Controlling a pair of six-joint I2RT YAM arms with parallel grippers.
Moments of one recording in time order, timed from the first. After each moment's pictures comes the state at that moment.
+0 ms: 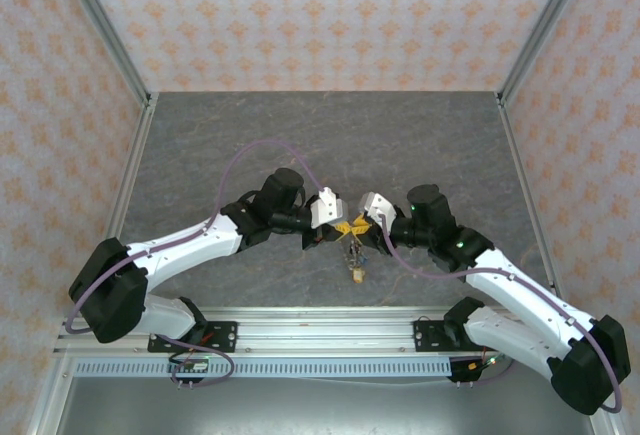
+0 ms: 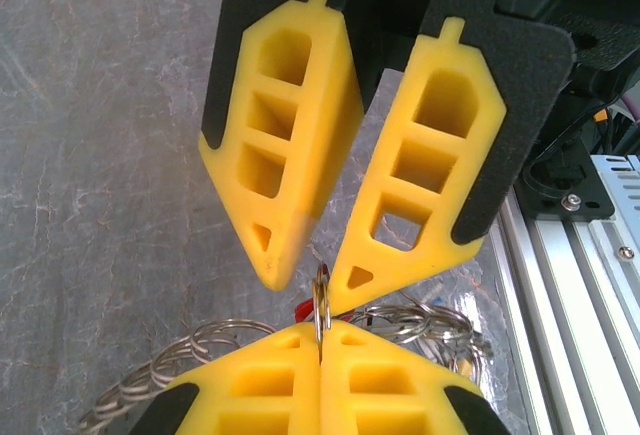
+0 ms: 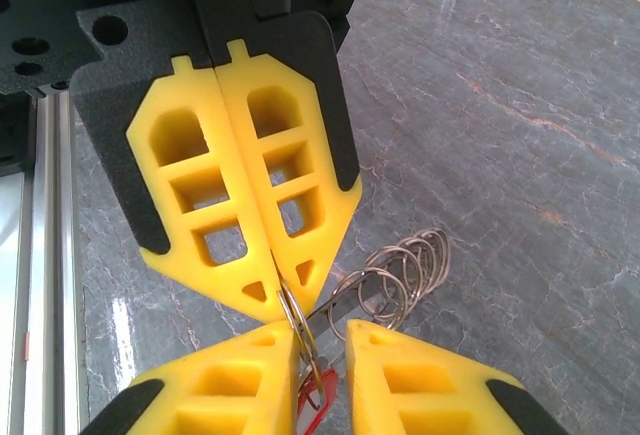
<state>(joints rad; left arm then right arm) -0.73 1.37 0.85 -0.06 0.63 0.38 0.61 0.89 0.61 -0.28 -0.49 -0.34</state>
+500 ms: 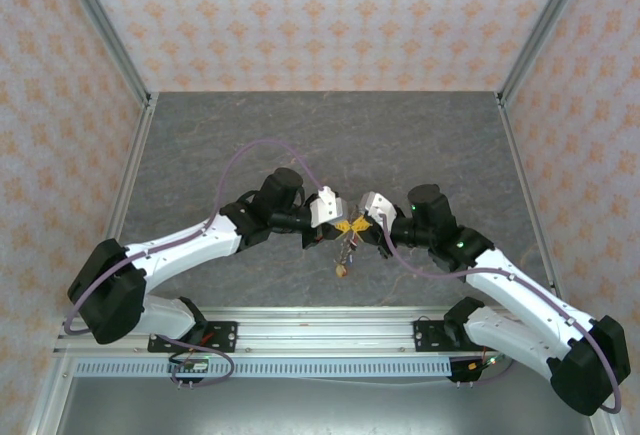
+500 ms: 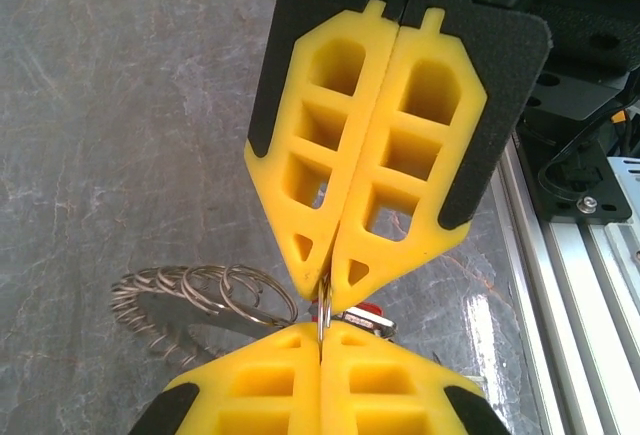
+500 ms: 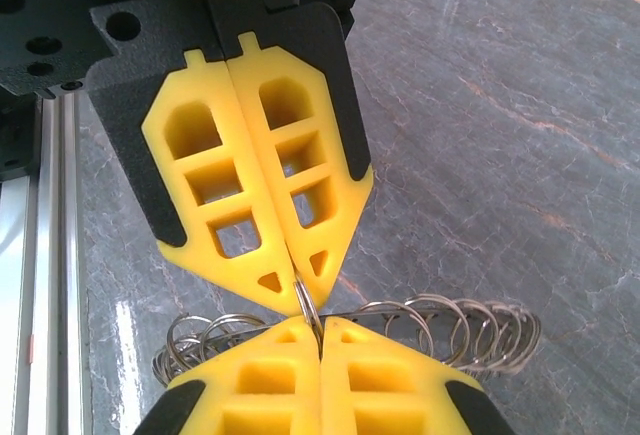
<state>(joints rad) -0.73 1.36 0.85 -0.06 0.59 0.37 0.61 0.89 0.61 -0.27 -0.51 -0.33</state>
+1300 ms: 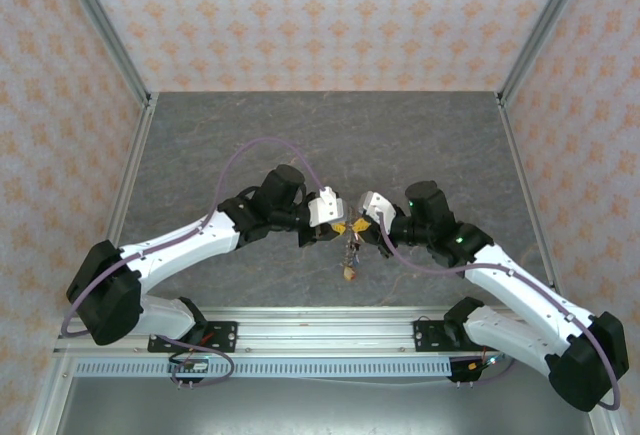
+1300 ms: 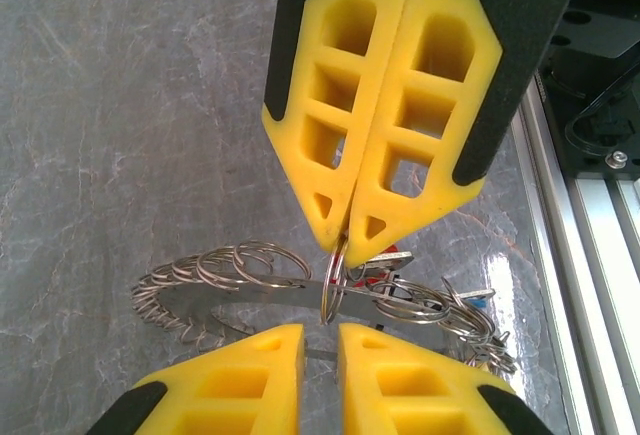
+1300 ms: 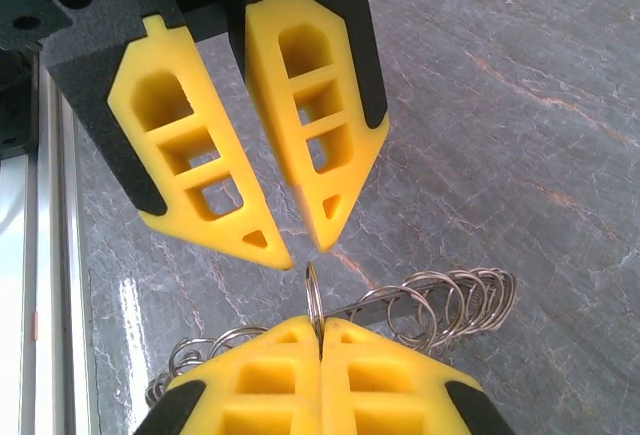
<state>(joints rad) -0.73 1.35 0.91 -0.22 0.53 0.46 0.61 0.92 0.66 -0.36 -0.49 -0.36</state>
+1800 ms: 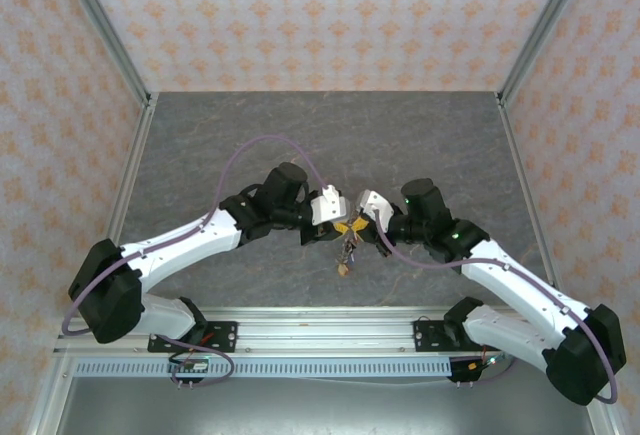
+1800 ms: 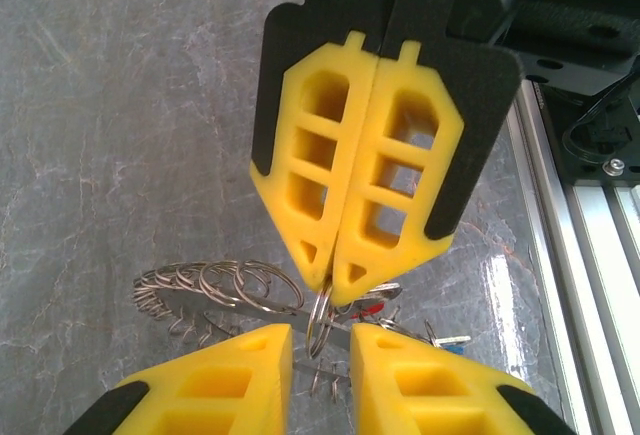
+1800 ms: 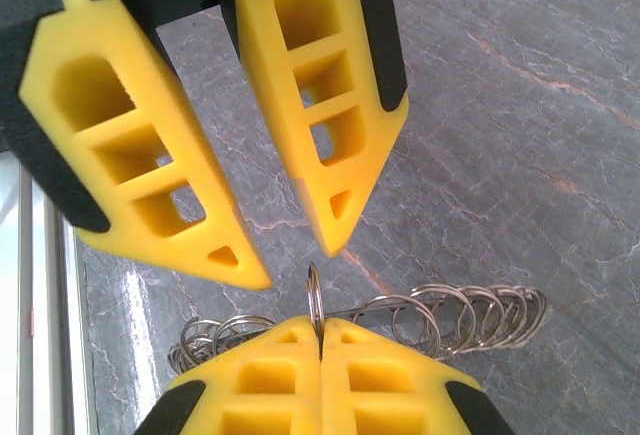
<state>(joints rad) -0.74 1.37 0.94 -0.24 0.52 0.46 0.61 0.96 0.67 -0.36 -0.49 -0.36</state>
